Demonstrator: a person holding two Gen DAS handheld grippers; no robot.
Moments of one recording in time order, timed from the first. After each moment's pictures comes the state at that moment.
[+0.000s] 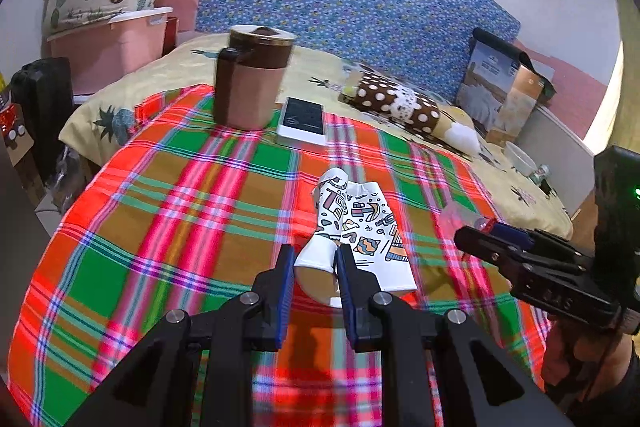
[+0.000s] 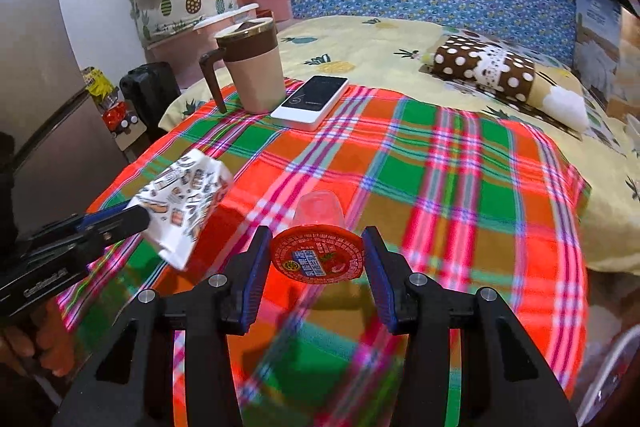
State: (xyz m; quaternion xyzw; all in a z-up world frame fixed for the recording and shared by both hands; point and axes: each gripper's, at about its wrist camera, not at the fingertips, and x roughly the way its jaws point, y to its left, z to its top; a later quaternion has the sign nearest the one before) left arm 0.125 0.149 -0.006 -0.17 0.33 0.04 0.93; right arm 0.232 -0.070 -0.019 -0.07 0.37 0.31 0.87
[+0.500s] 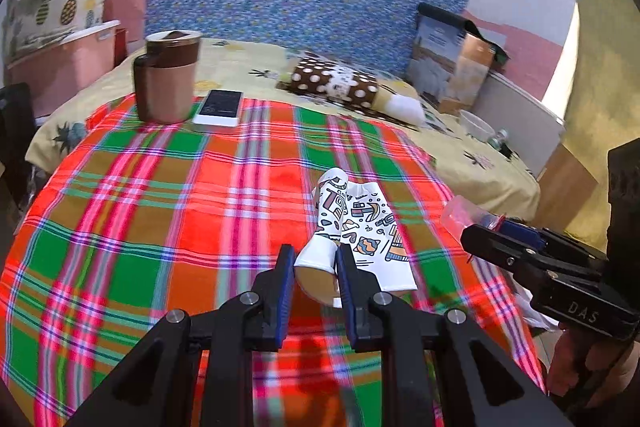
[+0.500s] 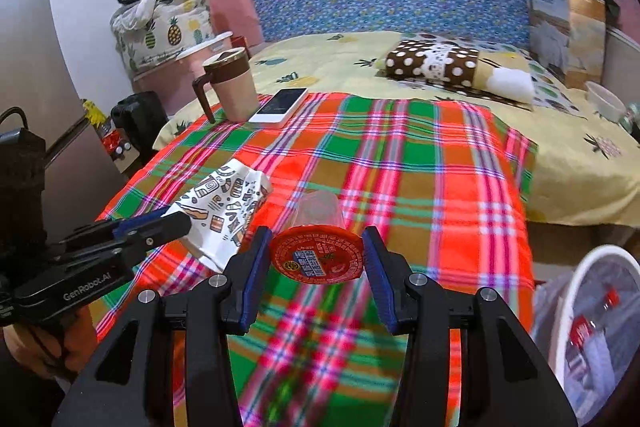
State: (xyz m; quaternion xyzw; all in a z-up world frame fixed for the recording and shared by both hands) left arm 0.100 0.058 0.011 -0.13 0.34 -0.03 0.93; right arm 0.184 -0.136 -0.007 -0.03 0.35 0.27 0.90
